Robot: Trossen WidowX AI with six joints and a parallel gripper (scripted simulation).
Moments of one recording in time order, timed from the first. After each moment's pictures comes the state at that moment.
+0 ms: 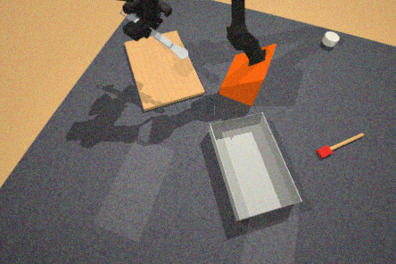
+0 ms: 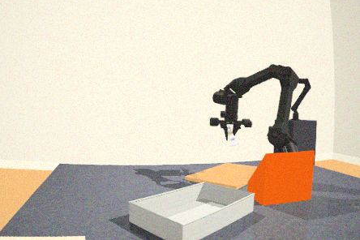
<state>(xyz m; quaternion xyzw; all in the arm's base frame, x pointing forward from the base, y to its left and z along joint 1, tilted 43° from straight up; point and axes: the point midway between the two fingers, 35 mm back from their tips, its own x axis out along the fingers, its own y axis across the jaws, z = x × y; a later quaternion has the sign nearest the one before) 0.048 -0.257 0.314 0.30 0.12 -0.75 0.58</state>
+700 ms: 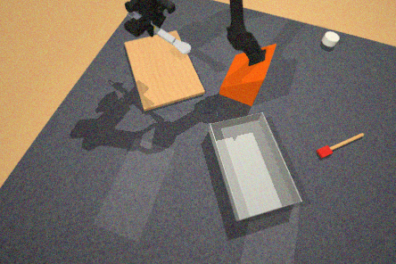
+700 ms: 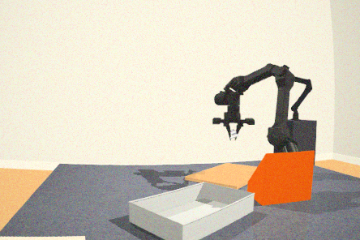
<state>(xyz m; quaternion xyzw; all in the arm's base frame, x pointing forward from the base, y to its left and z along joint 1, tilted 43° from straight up) 0.039 -0.243 0.309 0.38 0.14 -0.74 0.53</state>
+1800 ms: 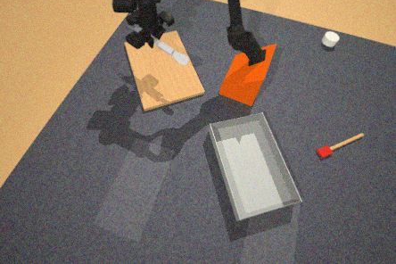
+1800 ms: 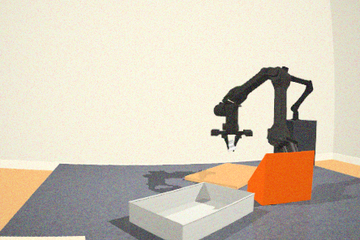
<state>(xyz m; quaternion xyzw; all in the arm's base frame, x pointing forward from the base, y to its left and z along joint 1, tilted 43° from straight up) 0.037 -0.282 0.275 0.38 0.14 -0.74 0.53</state>
